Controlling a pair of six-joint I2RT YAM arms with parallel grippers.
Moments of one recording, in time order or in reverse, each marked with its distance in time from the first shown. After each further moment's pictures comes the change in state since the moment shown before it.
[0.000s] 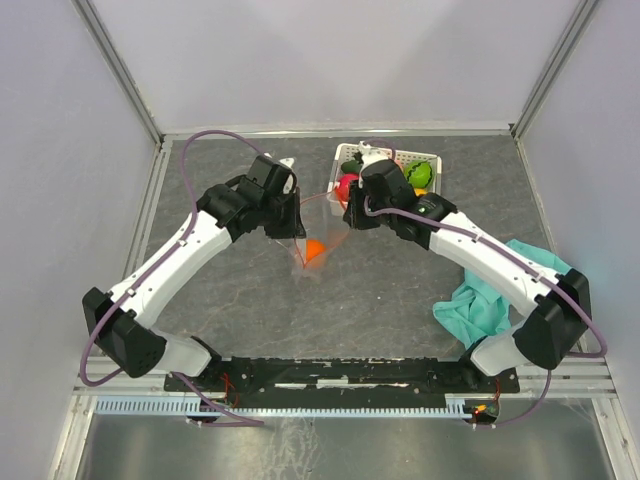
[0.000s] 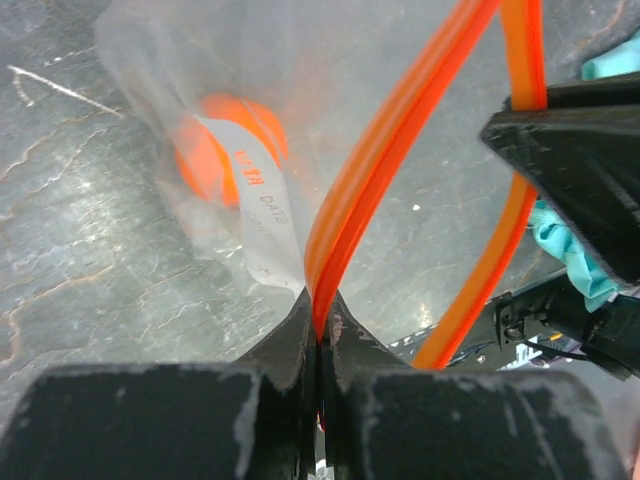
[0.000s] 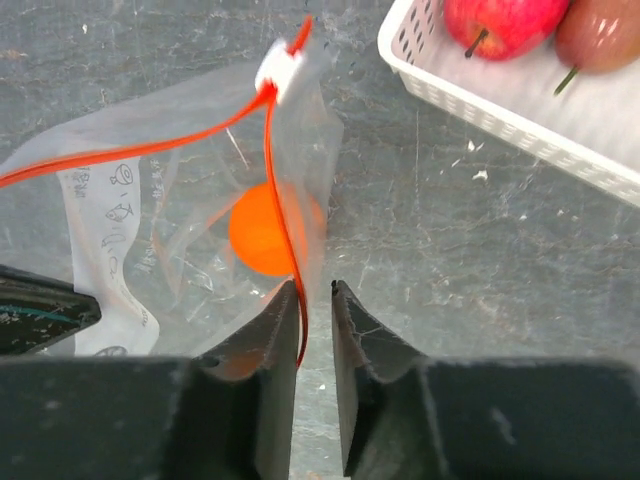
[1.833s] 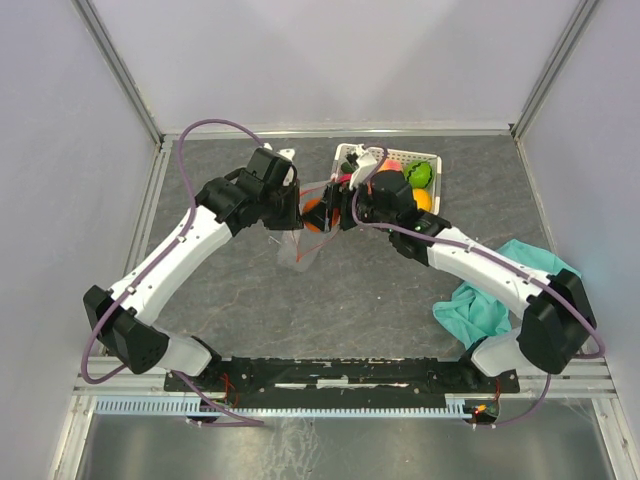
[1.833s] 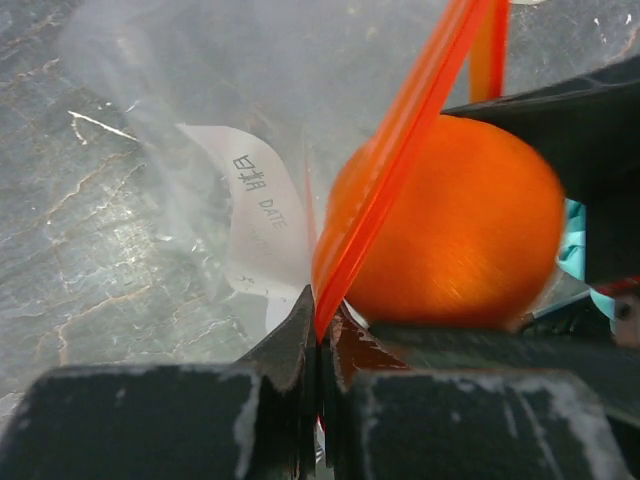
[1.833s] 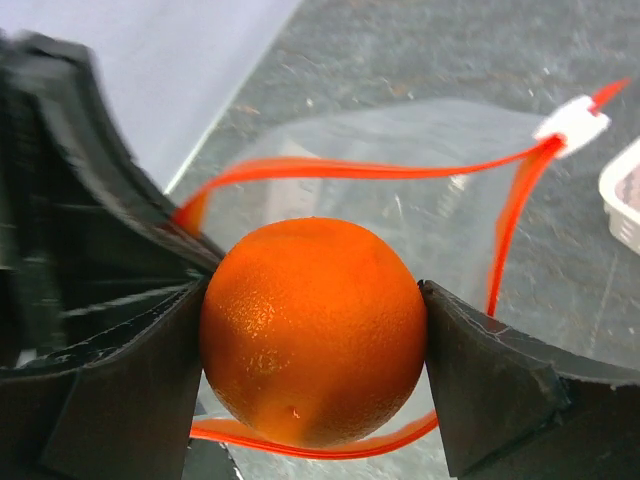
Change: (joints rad) left arm 0.000 0.026 0.089 -0.052 -0.087 0.055; right arm 0.000 -0.035 -0.183 0.567 -0.322 0.024
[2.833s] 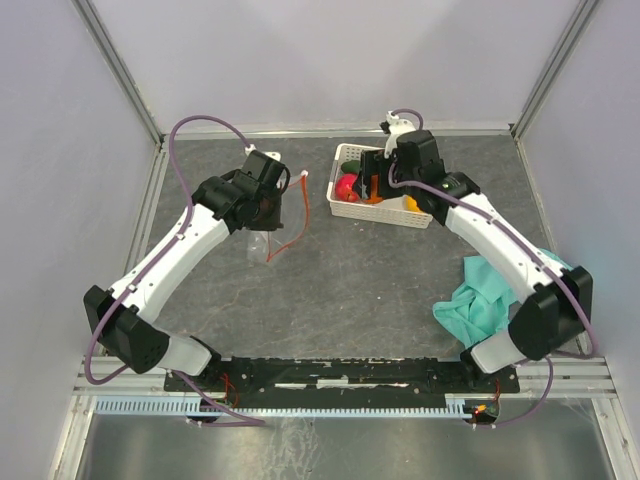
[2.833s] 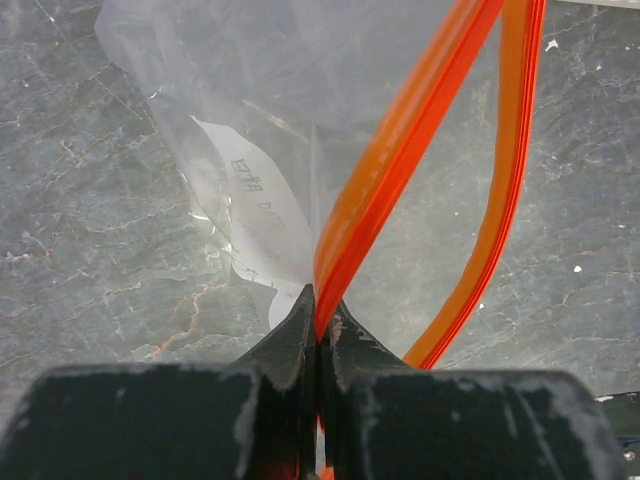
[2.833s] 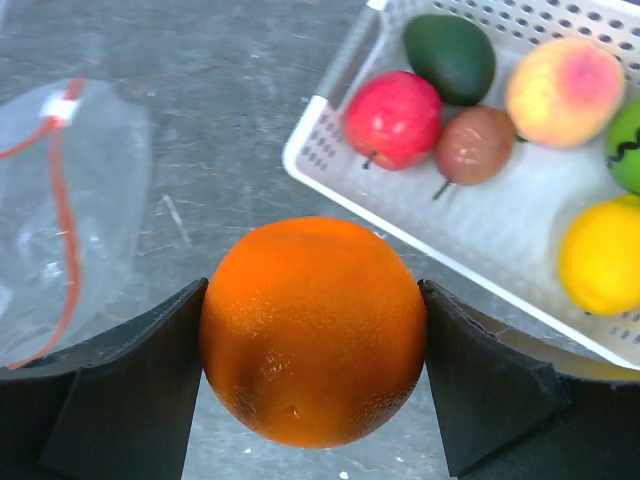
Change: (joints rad) left arm 0.053 0.000 -0.033 -0.080 -0.231 0.080; right arm -0.249 0.102 0.283 -0.519 0.199 -0.212
